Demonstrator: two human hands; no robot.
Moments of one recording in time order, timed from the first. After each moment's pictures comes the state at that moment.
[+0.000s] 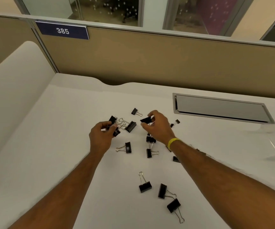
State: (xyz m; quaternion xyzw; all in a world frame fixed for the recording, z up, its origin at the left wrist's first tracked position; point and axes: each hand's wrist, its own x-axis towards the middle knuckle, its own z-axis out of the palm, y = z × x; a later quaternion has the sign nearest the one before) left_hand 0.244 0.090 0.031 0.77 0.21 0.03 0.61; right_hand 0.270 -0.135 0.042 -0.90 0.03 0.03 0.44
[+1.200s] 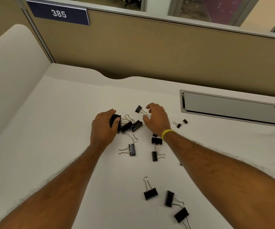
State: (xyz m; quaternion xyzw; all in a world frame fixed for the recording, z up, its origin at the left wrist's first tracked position) left_hand 0.290 0.108 -0.003 0.92 0.01 0.08 0.37; right_hand 0.325 -0.110 0.008 -0.96 0.00 0.00 0.28
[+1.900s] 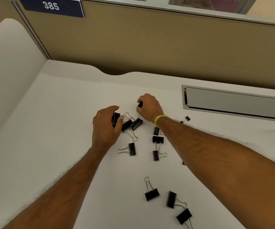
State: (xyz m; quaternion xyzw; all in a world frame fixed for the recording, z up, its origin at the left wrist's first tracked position) left_hand 0.285 0.091 0.006 0.91 -0.02 0.14 0.38; right_hand 0.379 -0.093 -0.003 -0.96 -0.05 0.04 0.26
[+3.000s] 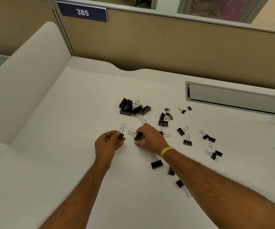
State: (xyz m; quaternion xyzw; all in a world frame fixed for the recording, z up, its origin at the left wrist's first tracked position) left_hand 0.136 0.117 0.023 0.57 0.30 -0.02 0.77; right_hand 0.189 -0.066 0.001 -0.94 -0.15 0.15 0.26
